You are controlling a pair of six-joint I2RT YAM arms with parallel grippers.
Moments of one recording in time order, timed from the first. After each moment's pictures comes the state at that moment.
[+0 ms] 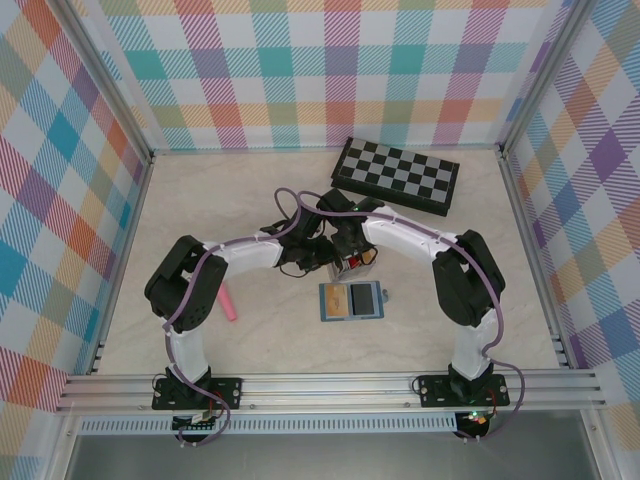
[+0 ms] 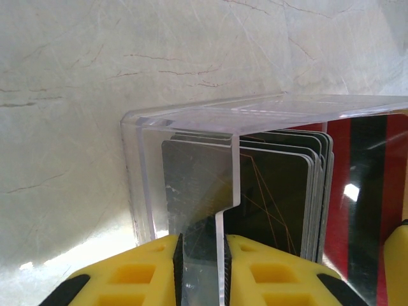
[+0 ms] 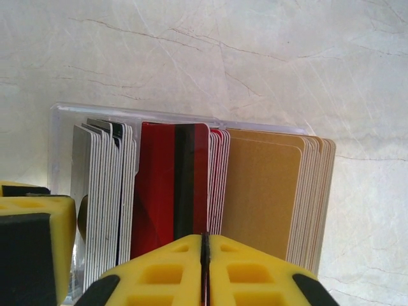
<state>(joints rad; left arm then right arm) -0.65 1.87 1.14 -0.23 0.23 -0.95 0.73 1.91 1.49 -0.89 0.31 0.31</state>
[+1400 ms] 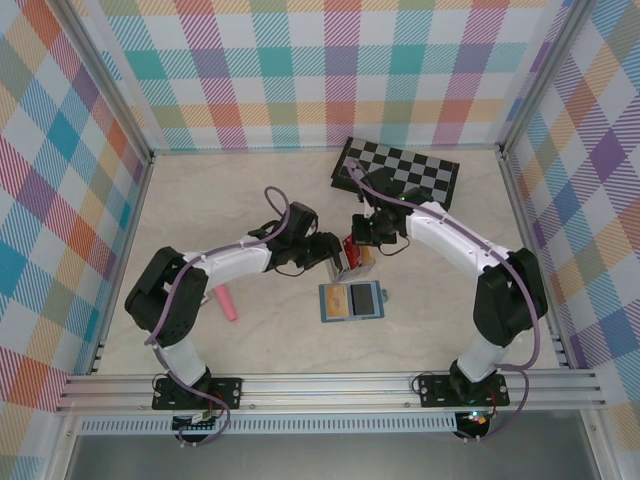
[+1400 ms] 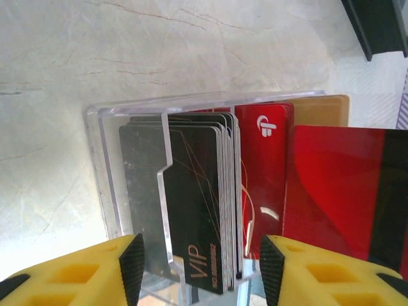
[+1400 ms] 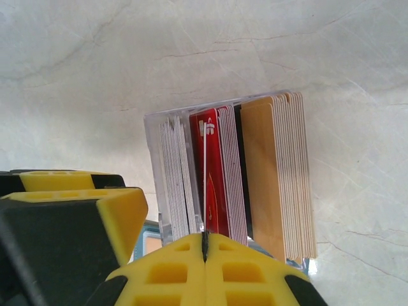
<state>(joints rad) -0.64 1.73 1.06 -0.17 0.26 -0.98 0.56 1.68 1.38 -0.83 -0.12 0.51</state>
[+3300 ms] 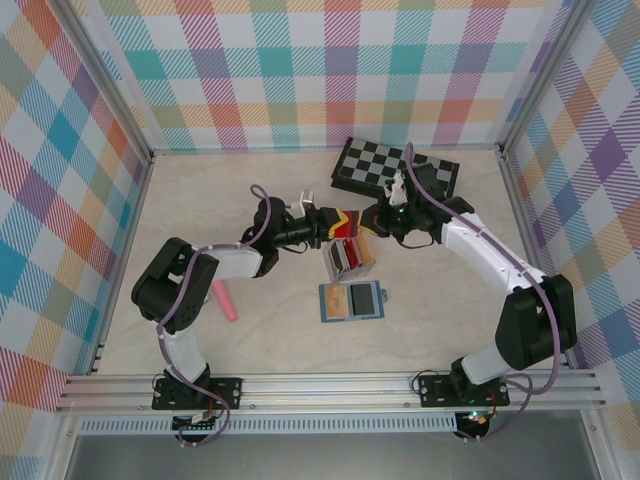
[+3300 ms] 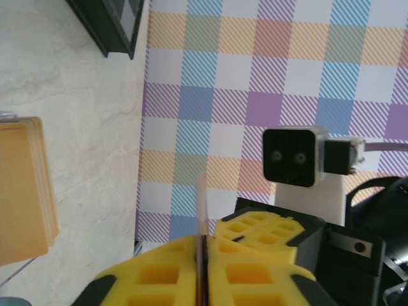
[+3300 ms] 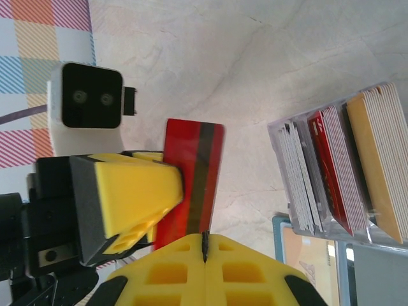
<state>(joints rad) -0.52 1.82 0.91 0.84 0.72 -1.57 0.38 1.49 1.20 -0.55 -0.58 0.80</state>
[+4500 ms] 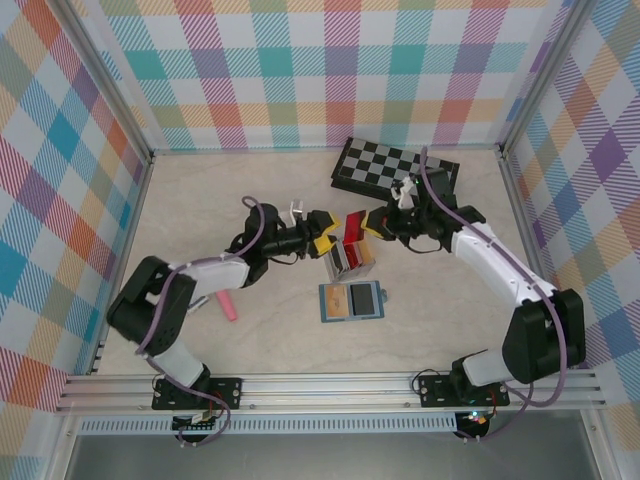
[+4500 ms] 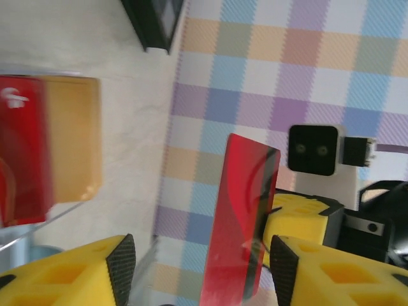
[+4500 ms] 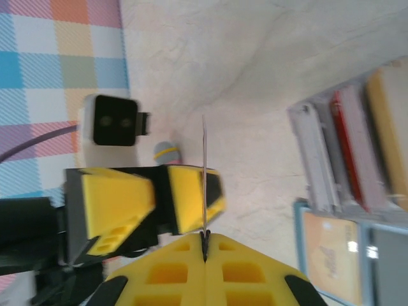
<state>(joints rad) -0.53 1.59 0.80 0.51 0.63 -1.44 0.34 1.39 1.10 -0.52 -0.65 0.80</state>
